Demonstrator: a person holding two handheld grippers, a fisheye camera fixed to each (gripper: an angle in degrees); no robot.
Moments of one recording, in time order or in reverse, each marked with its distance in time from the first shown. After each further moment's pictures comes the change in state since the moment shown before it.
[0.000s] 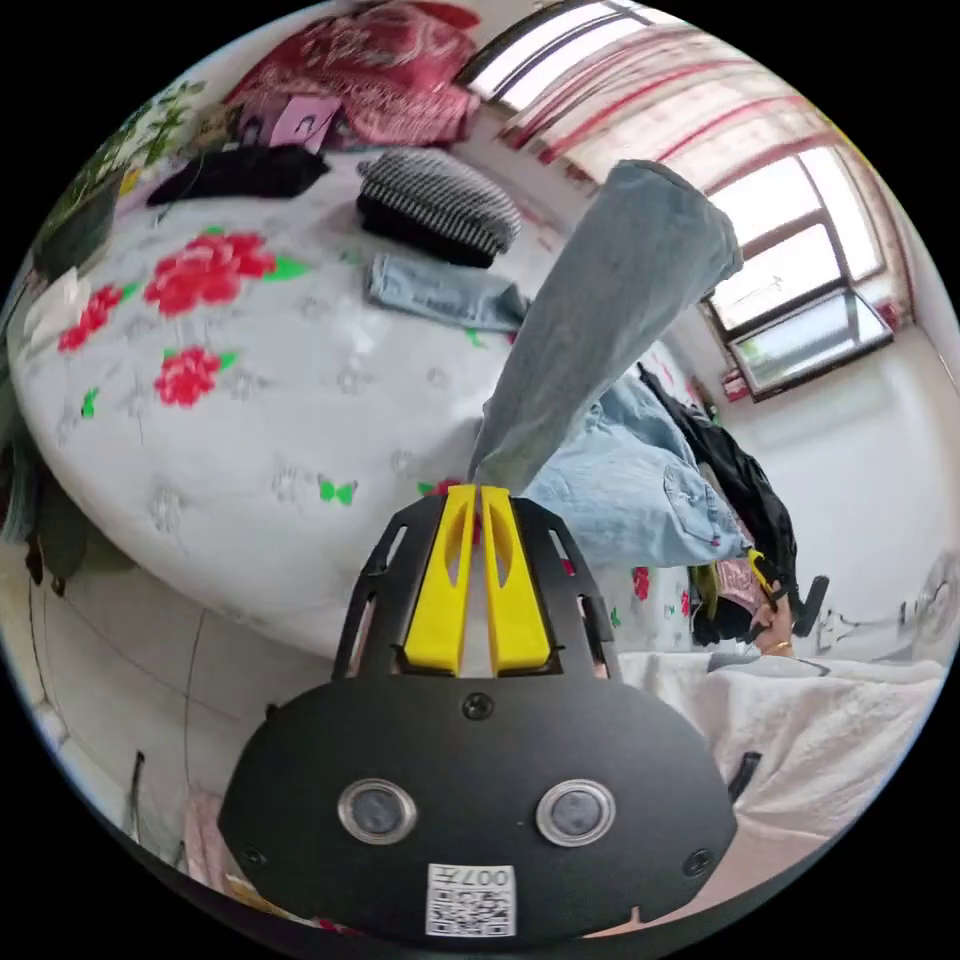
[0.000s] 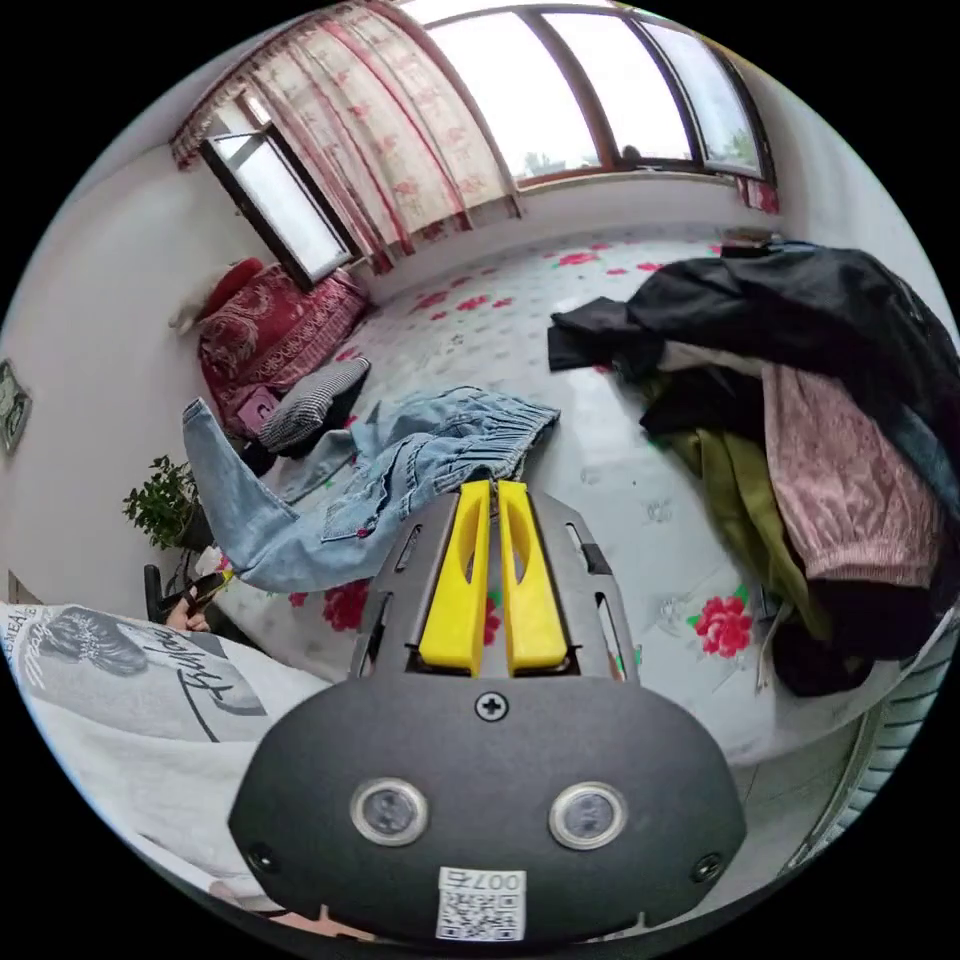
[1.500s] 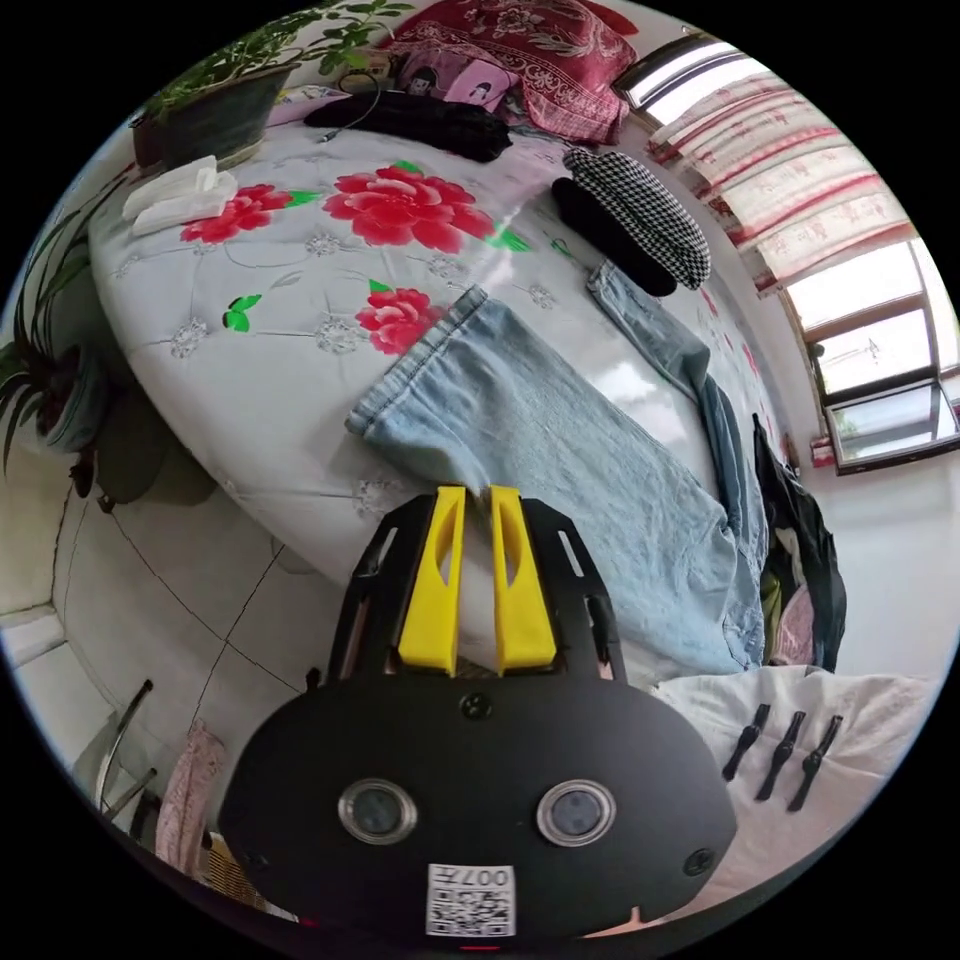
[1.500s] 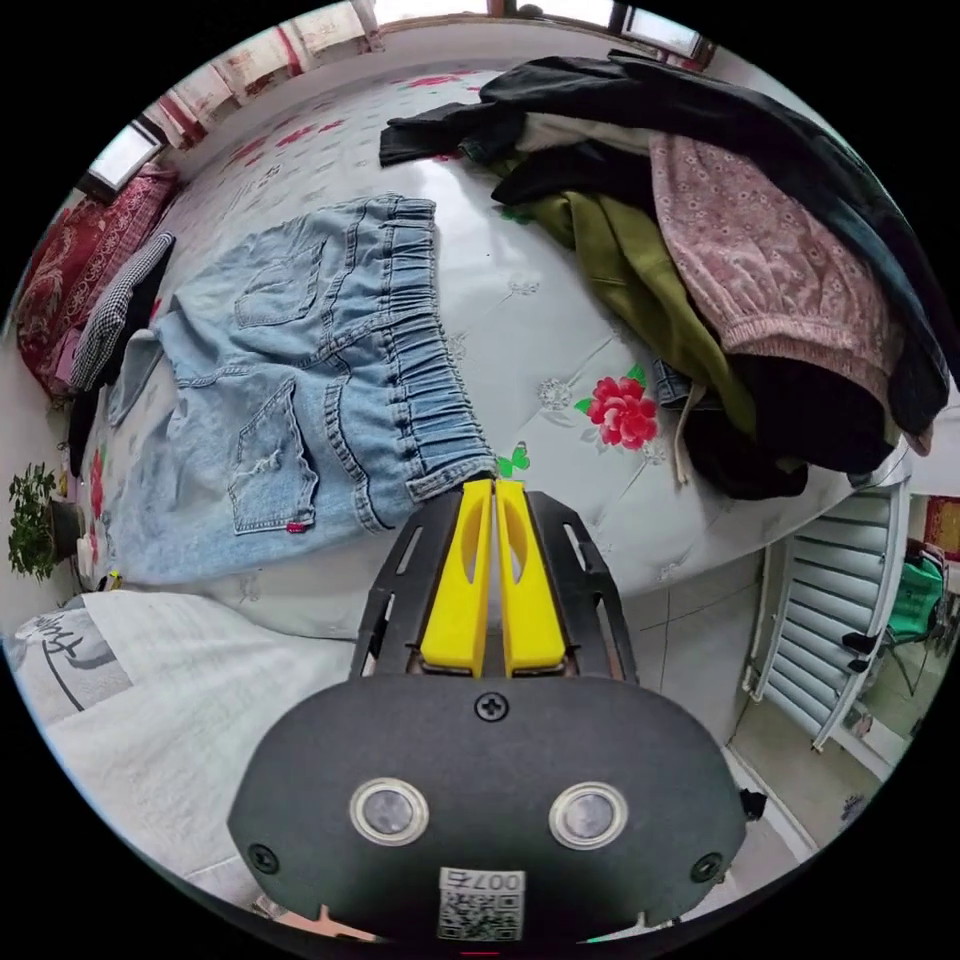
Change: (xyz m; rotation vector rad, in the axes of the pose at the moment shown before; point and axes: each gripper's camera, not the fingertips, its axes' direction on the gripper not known) left arm -0.191 0.034 0.072 -0.024 -0.197 -0.212; right arm 0.069 -0.012 0.026 -0.444 0.434 0.209
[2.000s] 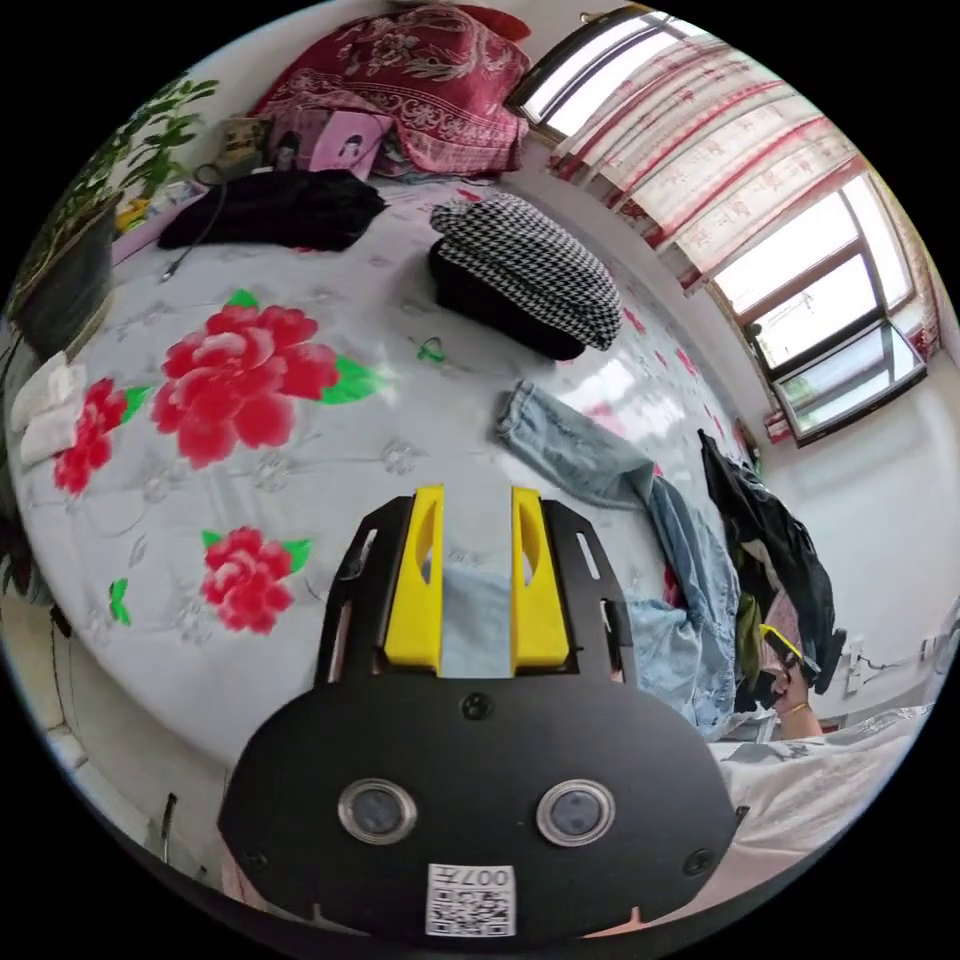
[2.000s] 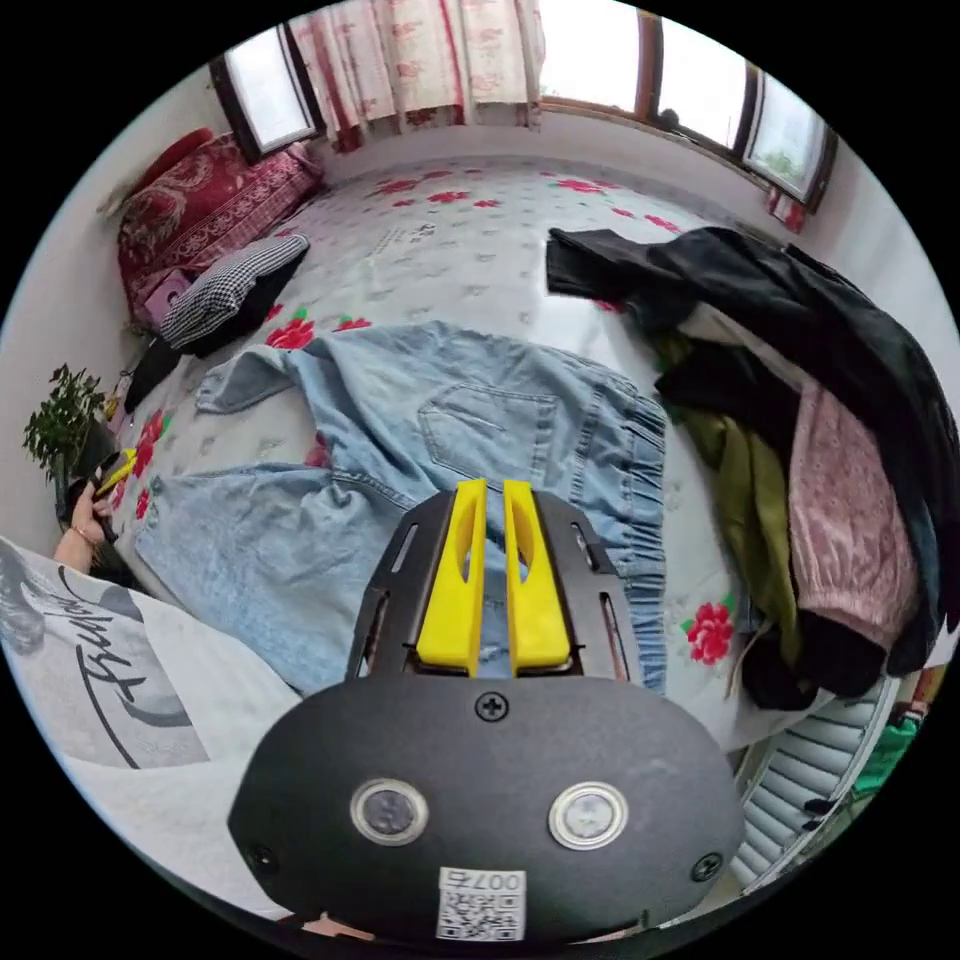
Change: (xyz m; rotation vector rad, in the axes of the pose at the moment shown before) left arm 0.096 -0.118 0.027 0.122 0.100 0.187; right arm -0.110 -0.054 -0.032 0.285 -0.105 -0.365
